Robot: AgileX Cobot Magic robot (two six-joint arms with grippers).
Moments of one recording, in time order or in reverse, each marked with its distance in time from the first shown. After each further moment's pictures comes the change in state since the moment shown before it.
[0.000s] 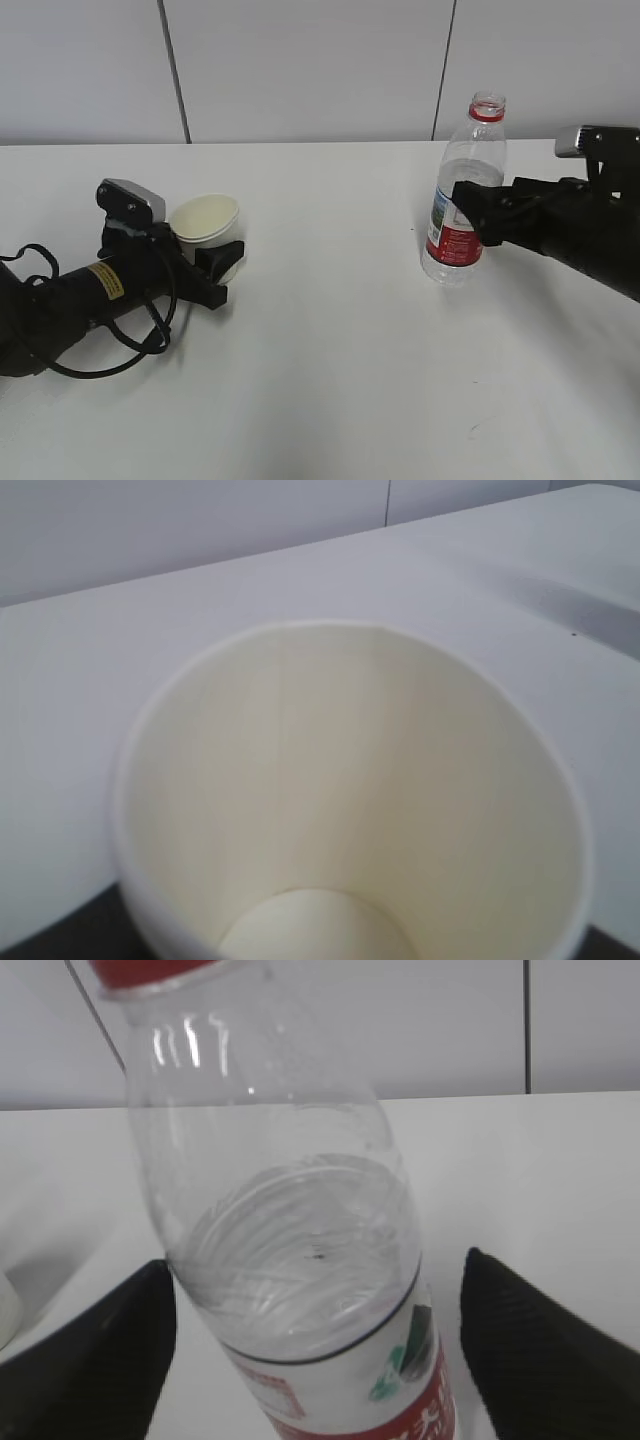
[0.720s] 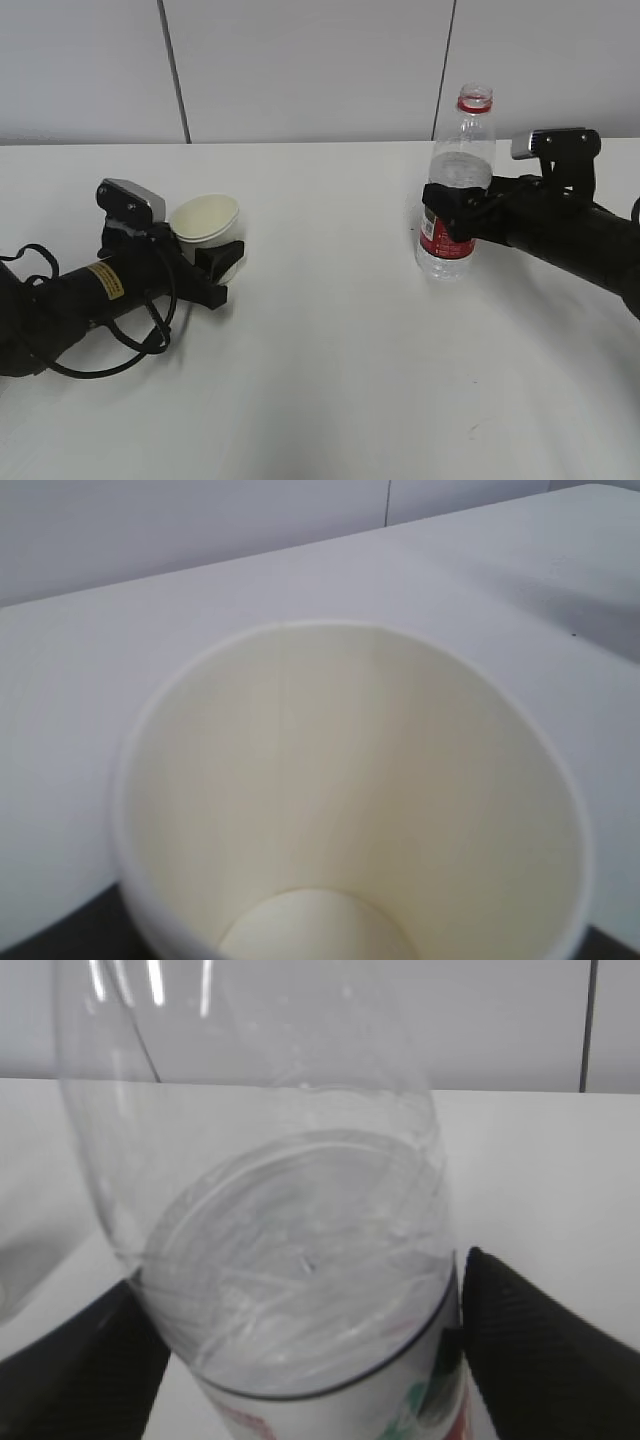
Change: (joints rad) left arm 0.000 0.000 0.000 0.000 0.000 0.000; right arm 0.000 0.161 -0.151 -0.098 -0.015 0.009
